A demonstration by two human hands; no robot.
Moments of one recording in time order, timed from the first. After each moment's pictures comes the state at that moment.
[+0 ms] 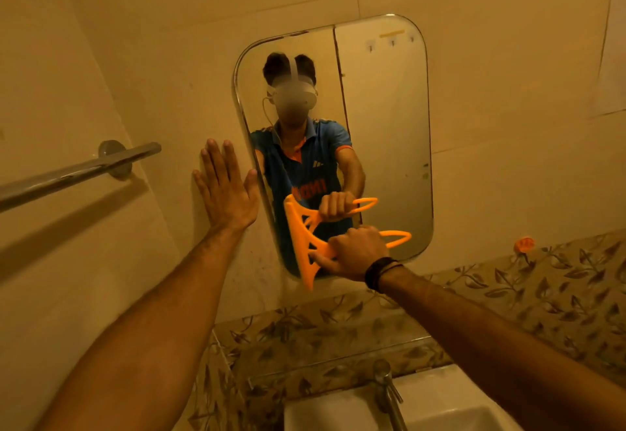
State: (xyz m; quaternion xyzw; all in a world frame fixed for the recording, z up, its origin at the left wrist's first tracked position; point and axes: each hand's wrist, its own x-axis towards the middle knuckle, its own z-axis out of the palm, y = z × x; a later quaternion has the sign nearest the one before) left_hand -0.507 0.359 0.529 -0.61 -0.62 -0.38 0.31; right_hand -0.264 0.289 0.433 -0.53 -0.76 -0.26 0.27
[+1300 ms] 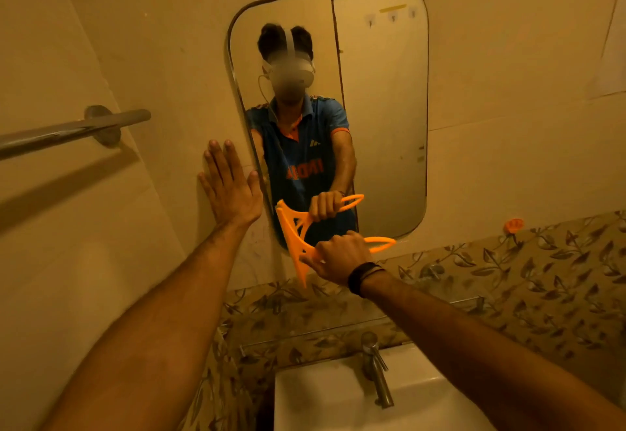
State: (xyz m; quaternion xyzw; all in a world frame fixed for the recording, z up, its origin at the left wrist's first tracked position) left_hand -0.493 0.340 0.484 -0.62 -0.65 -0.37 0.24; right_hand -0.283 0.274 0.385 -0.53 -0.80 -0.19 0.18
